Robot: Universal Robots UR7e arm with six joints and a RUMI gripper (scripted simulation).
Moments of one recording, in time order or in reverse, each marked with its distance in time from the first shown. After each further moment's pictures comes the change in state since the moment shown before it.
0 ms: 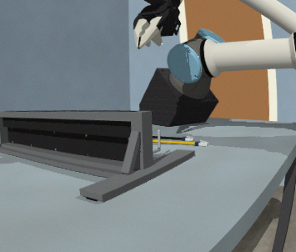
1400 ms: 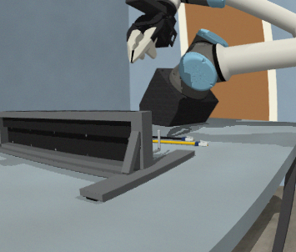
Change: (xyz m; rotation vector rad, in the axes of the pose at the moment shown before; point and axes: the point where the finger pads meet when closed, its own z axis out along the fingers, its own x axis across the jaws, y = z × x) arm 0.000 0.000 0.043 0.002 -0.007 -0.001
